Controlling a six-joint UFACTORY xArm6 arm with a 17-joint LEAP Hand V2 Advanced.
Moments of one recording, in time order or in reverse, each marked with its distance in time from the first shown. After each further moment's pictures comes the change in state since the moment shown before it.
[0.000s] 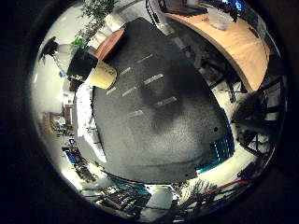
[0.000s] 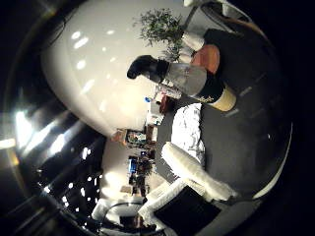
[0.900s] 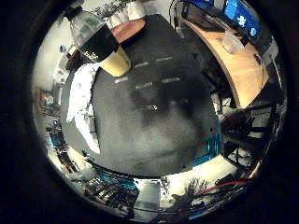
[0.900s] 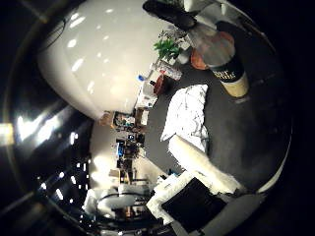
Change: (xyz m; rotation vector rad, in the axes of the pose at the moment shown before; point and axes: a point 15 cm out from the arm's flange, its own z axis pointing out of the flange) arm -0.046 0.047 0.036 -0.115 0.217 -0.172
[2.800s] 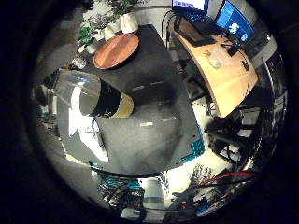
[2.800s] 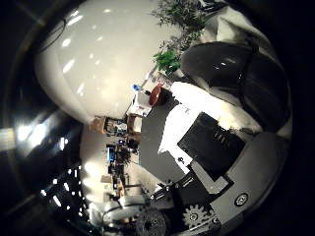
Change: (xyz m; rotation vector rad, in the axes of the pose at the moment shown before) arm -0.053 -0.087 -0.022 0.037 0.103 0.000
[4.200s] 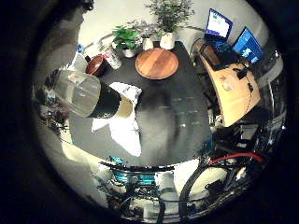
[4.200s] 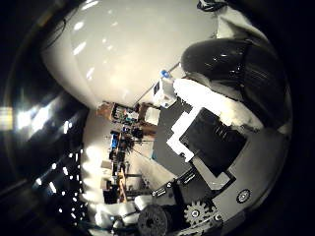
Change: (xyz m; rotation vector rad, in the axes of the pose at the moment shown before) arm -0.166 0.004 -0.050 -0.027 -0.084 -0.137
